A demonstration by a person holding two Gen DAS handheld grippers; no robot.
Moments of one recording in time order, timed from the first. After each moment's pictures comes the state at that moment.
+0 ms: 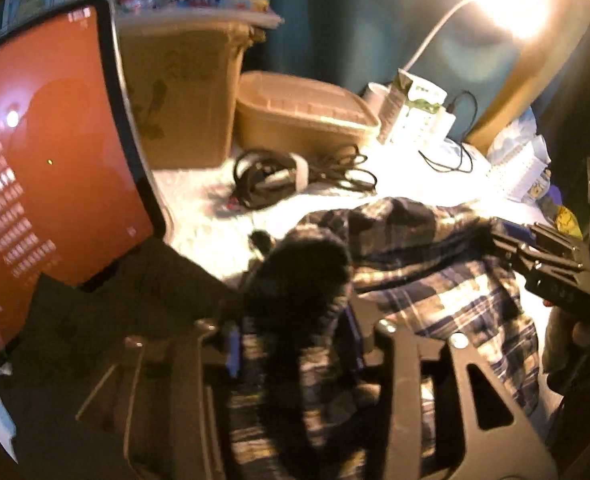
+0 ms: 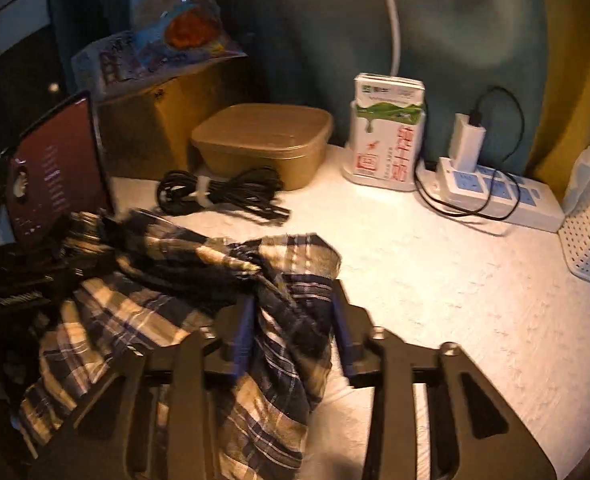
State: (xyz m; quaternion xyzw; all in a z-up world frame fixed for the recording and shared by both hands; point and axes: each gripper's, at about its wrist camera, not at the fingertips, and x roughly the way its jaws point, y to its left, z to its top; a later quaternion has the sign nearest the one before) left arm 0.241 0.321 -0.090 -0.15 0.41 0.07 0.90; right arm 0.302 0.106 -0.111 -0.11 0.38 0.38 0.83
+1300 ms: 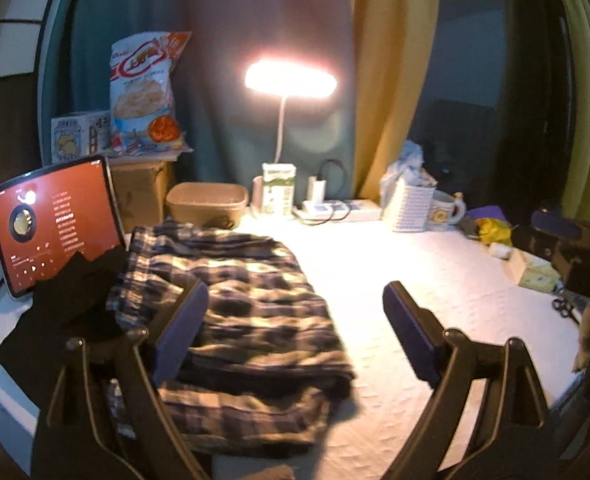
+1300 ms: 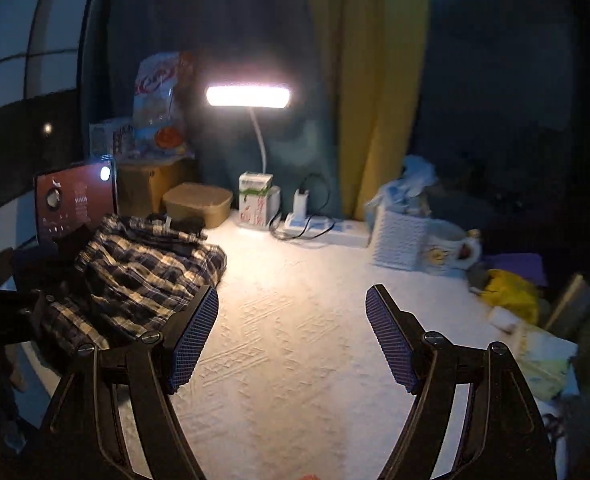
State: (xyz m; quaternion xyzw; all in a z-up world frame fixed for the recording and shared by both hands) left arm 0.092 0.089 -0.012 -0.08 0.22 0.09 0.97; right arm 0.138 -0.151 0.021 -0.11 0.22 0.29 0.93
